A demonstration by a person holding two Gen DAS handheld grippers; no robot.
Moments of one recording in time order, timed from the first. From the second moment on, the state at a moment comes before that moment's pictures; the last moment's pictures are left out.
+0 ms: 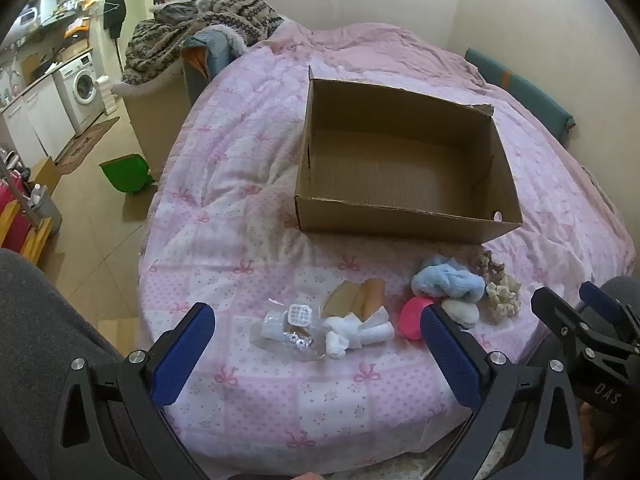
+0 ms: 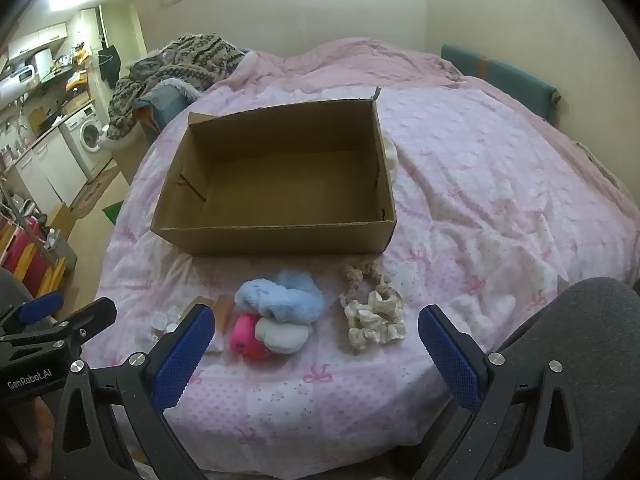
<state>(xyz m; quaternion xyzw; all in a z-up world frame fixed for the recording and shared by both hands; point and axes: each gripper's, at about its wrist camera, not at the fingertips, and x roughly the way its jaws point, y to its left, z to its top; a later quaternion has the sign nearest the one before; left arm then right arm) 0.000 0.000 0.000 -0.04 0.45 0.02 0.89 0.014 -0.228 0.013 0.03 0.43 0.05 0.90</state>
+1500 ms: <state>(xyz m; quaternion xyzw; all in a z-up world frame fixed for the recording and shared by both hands) -0.002 -0.002 0.007 -0.05 0.44 0.01 0.89 0.015 -0.230 0.013 0.04 0.43 0.06 0.90</state>
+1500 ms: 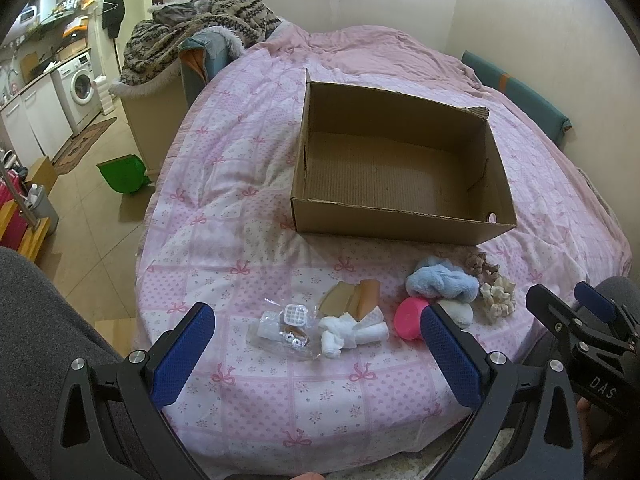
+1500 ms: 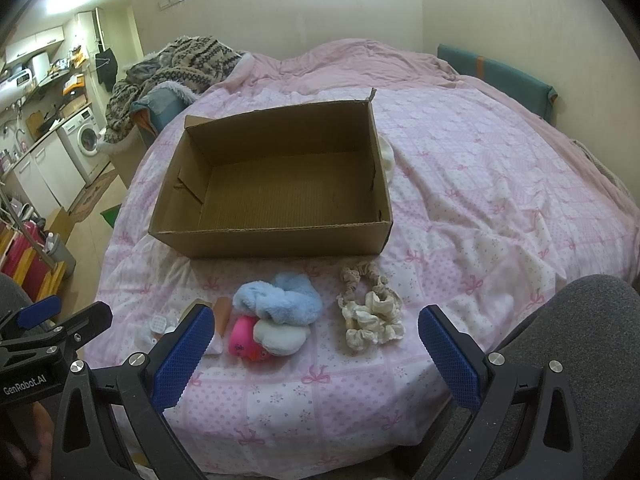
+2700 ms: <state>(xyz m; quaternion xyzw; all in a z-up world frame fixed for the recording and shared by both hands) -0.003 -0.007 0.001 -0.04 0.44 0.01 0.90 0.017 -0.231 0.011 0.04 0.43 0.05 0.90</state>
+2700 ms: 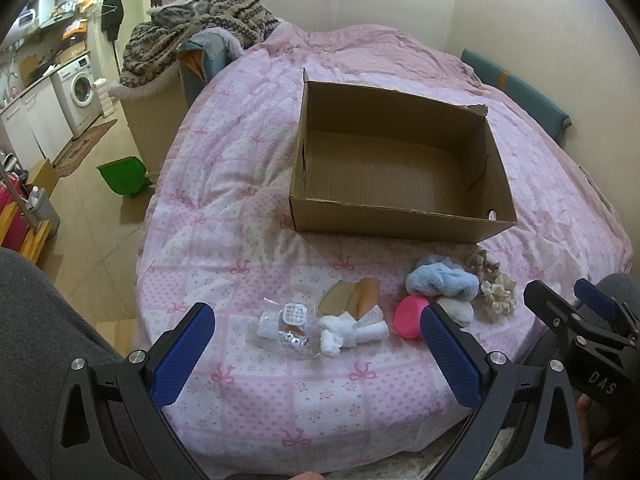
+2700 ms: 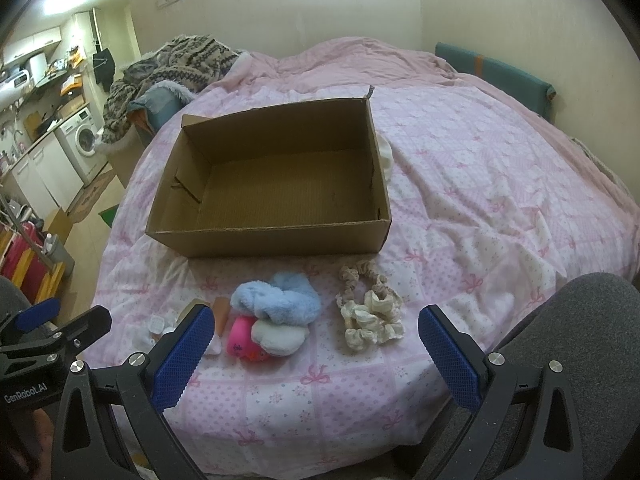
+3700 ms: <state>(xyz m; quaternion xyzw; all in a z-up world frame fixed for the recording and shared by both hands) 0.043 0.014 0.025 -0.06 0.49 0.02 0.87 0.055 -0.258 0.025 0.09 0.47 0.07 0.87</state>
